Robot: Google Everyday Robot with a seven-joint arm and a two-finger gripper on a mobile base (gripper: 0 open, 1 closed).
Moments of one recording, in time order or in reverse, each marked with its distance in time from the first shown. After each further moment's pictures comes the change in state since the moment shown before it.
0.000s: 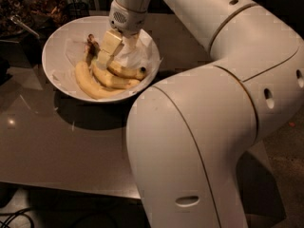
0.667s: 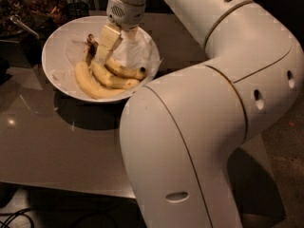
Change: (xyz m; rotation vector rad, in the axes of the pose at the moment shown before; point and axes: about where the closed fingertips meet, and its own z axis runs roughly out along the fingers) arm -0.011 -0.004 -0.011 0.033 -0.004 -0.030
